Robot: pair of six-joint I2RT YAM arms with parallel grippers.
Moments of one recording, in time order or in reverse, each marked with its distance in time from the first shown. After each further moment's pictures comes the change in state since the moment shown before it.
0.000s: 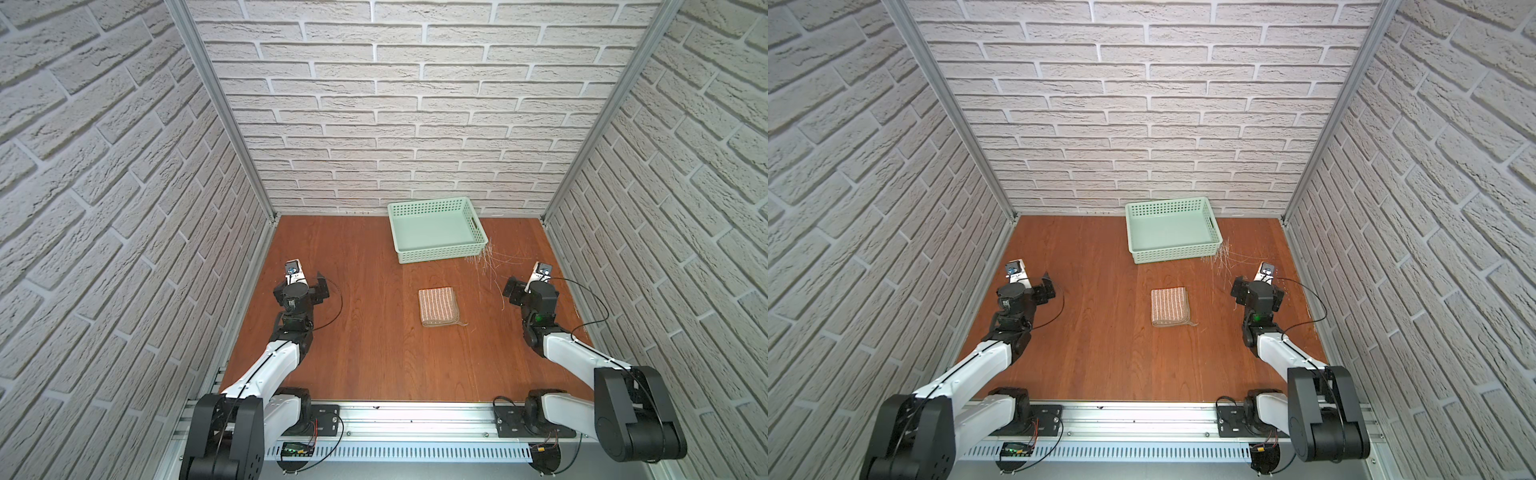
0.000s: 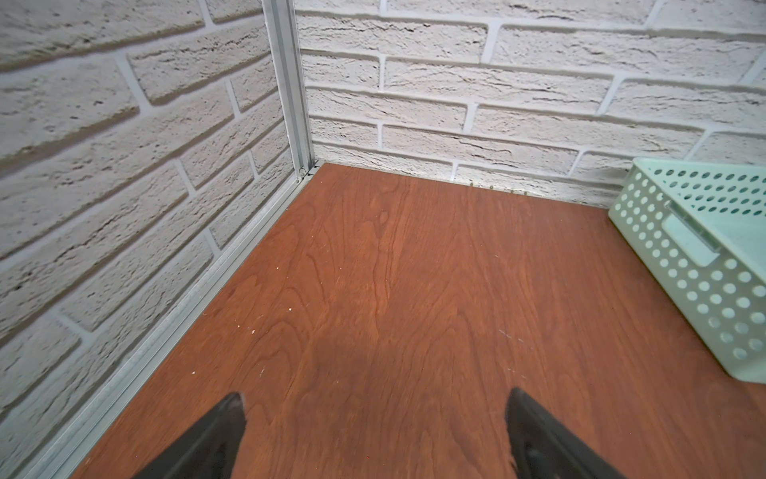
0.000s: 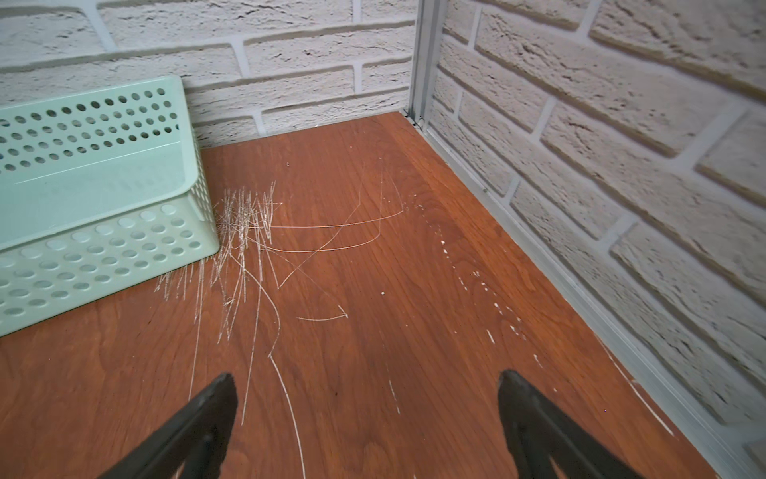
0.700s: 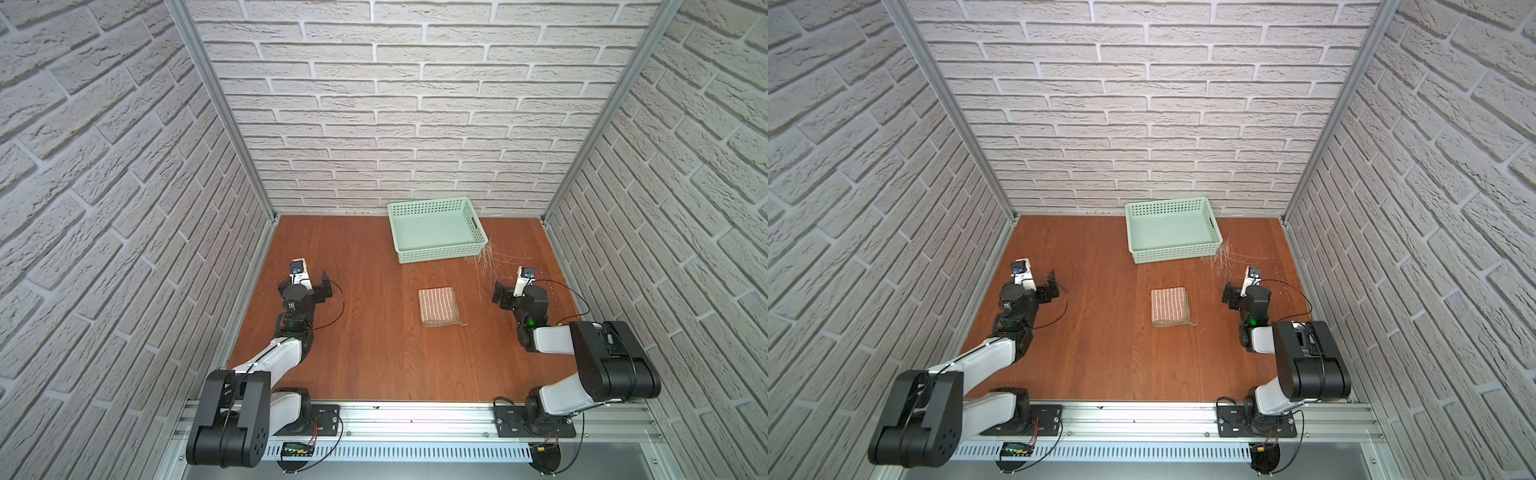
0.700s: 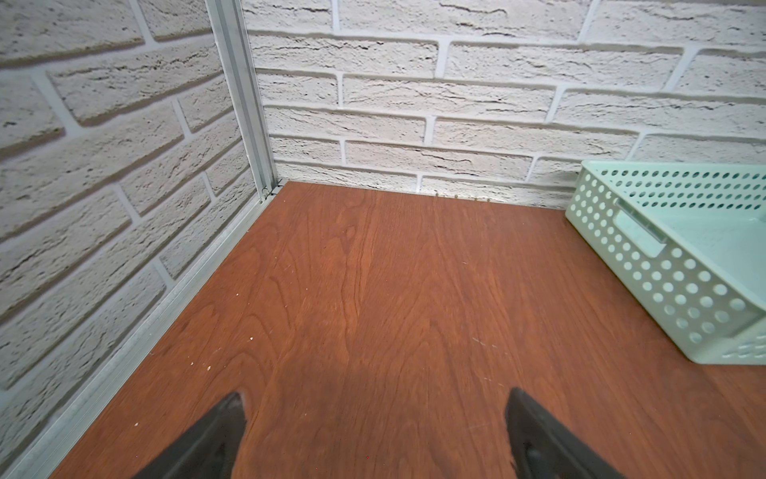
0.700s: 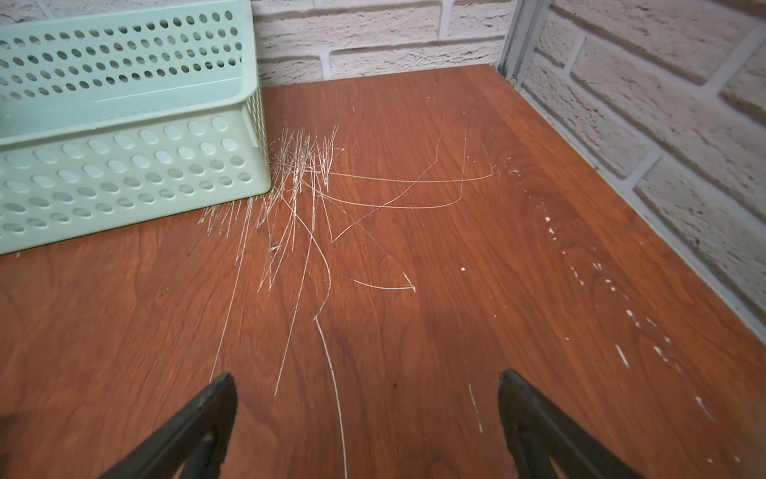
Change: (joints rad) left arm 0.025 0.094 -0.025 0.193 0.121 0.045; right arm -0.031 0.287 -0.034 0.276 -0.219 -0.060
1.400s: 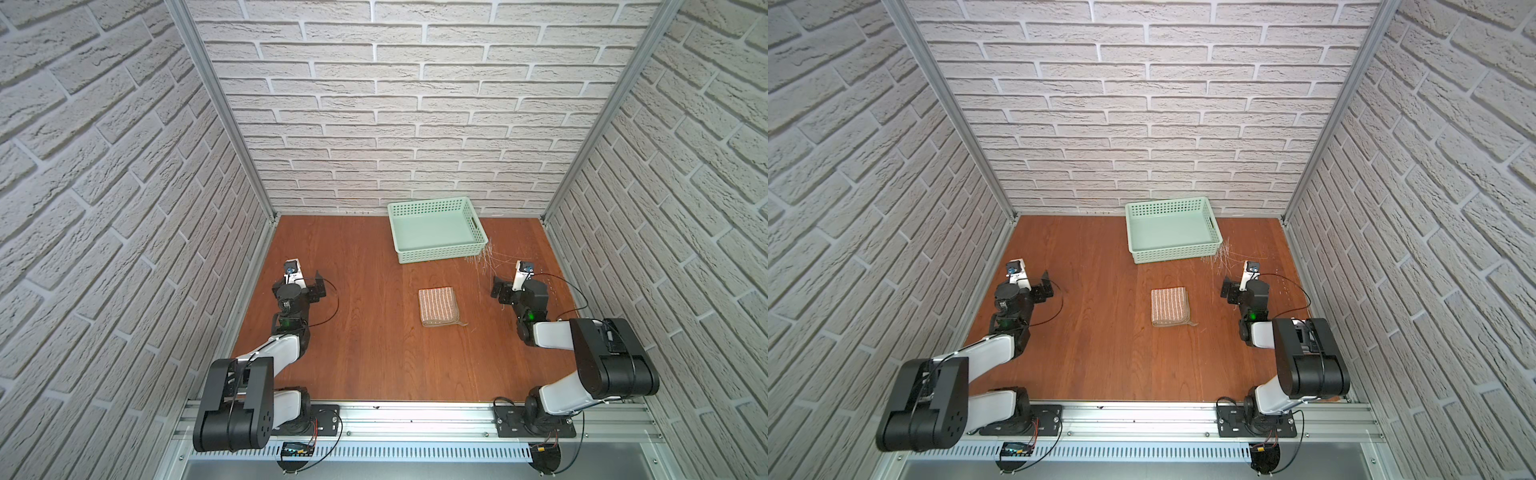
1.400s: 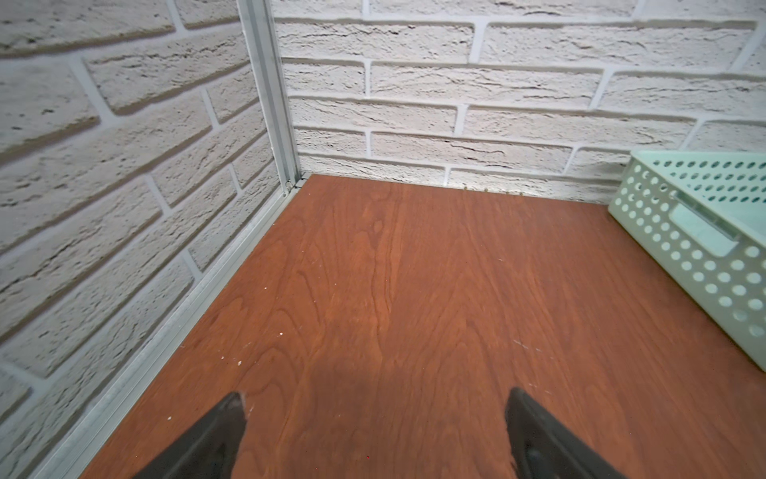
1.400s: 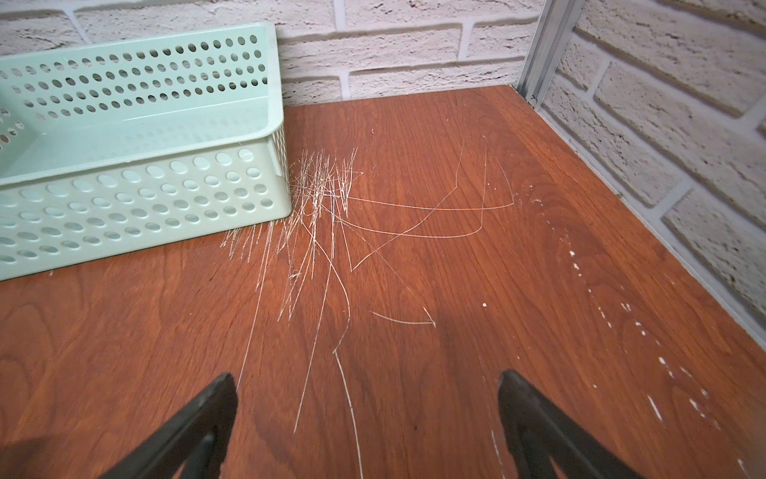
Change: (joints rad) left arm 0.085 0.071 0.000 0.065 0.037 0.017; right arm -0.001 0.003 0.048 -0.010 -0.033 -0.006
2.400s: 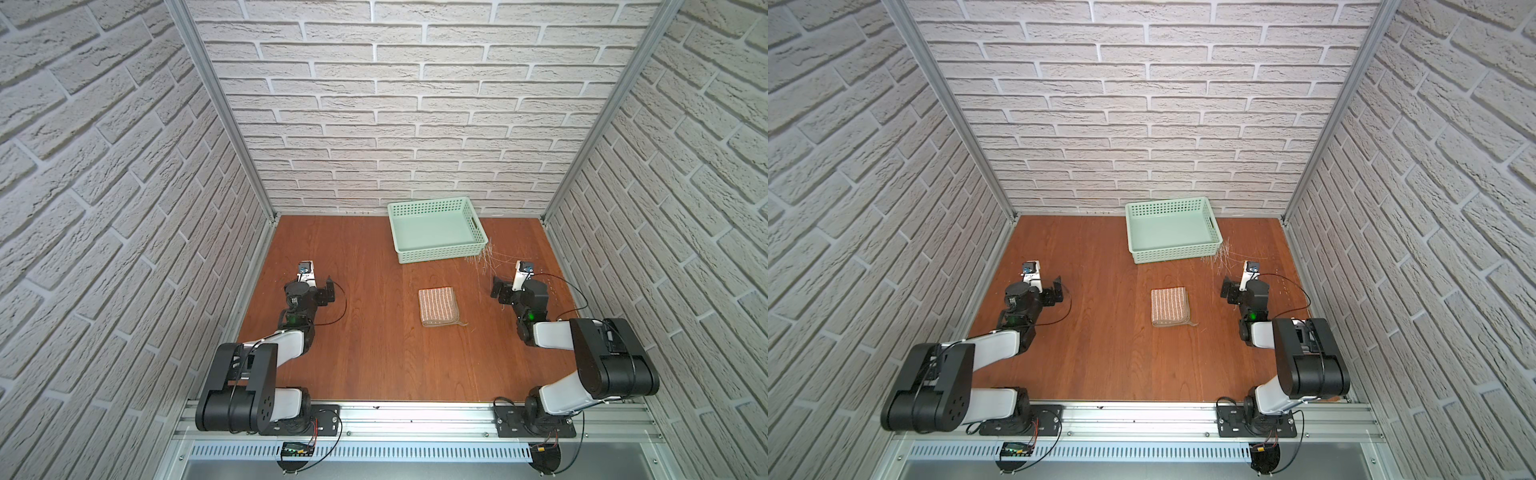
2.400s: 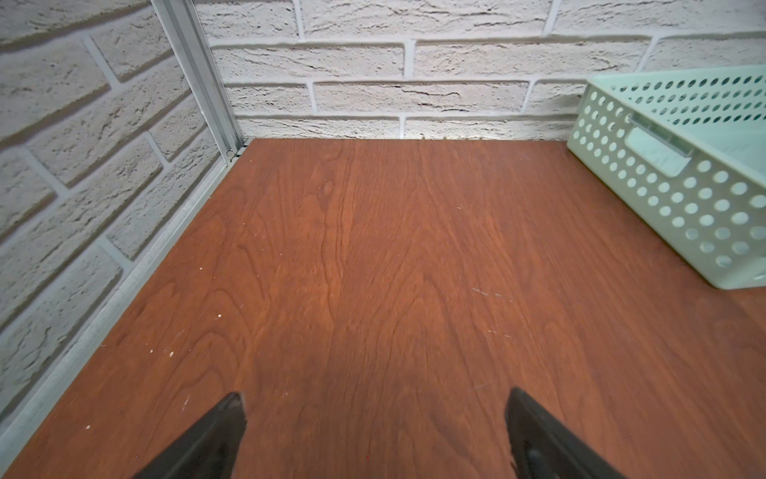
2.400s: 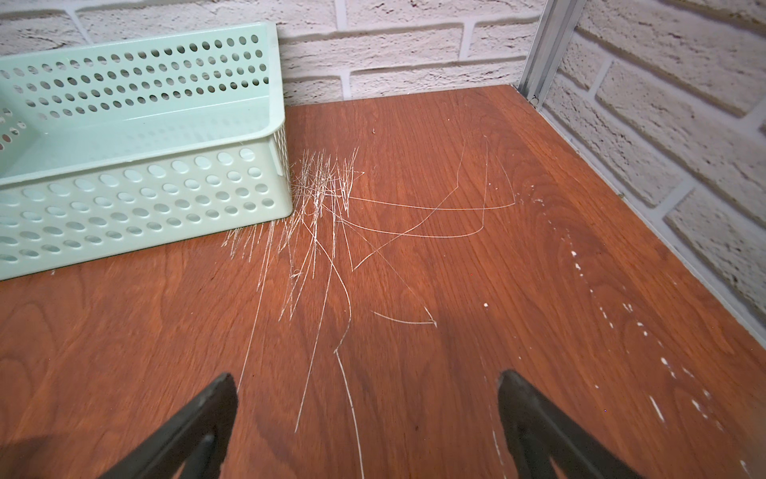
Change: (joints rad) left arm -0.082 0.089 0.021 -0.039 0.036 0.061; right arm 0.000 0.000 0.000 -0.001 -0.003 0.000
